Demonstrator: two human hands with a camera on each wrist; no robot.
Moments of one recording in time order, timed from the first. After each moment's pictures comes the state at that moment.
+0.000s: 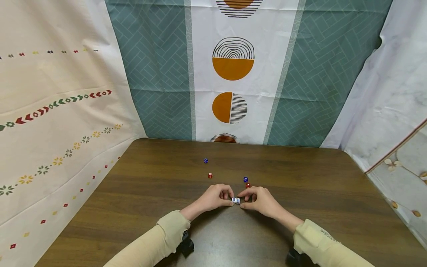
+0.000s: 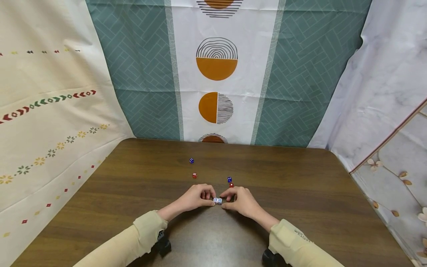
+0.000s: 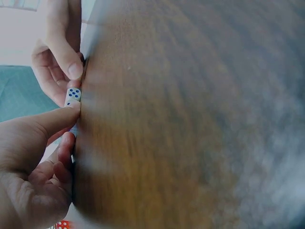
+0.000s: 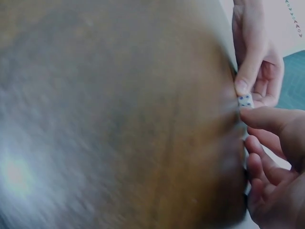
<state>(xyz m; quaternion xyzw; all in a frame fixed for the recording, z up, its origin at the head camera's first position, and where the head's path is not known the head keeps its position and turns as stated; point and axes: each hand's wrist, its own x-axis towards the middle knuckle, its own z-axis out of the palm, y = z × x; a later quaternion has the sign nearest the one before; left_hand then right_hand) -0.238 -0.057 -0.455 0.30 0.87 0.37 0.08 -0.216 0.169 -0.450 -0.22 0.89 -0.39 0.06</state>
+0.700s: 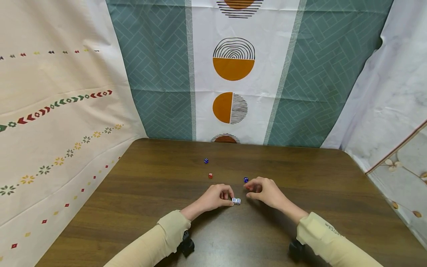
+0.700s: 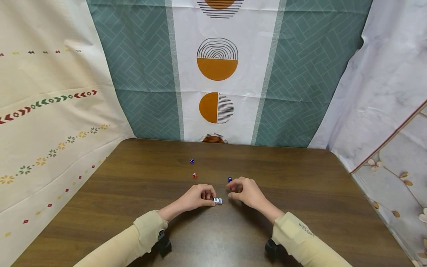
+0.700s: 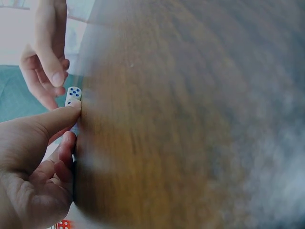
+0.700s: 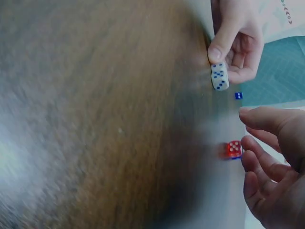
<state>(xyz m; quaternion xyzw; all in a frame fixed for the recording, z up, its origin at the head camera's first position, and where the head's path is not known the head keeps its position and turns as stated) -0.239 -0.057 -0.458 0.31 0.87 0.37 0.07 -0.234 0.187 -0.436 -0.22 0.91 -0.35 0.01</state>
